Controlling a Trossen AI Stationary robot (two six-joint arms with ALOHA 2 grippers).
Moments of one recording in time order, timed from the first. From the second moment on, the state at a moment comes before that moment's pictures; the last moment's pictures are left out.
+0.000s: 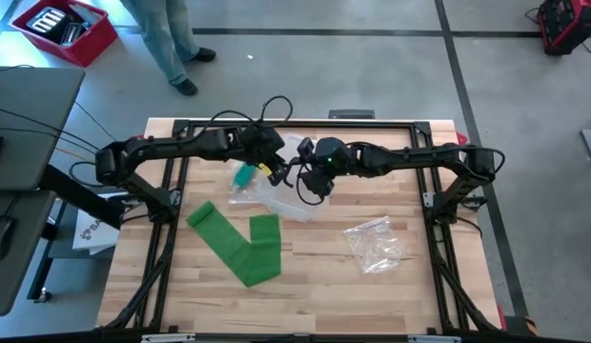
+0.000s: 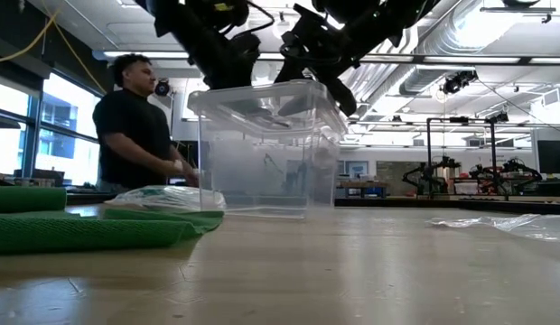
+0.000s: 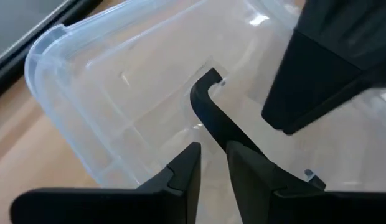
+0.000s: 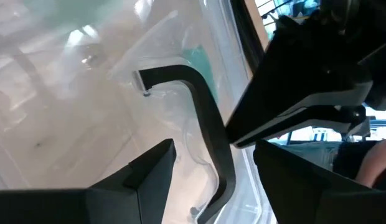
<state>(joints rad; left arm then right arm) 0.31 1.53 1.16 -0.45 0.04 -0.24 -0.18 1.68 1.18 -0.12 0.05 -1.17</state>
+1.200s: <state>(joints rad) 0.30 1.53 1.16 -0.30 0.15 -0.23 -0.18 1.68 1.18 -0.07 0.07 -1.07</state>
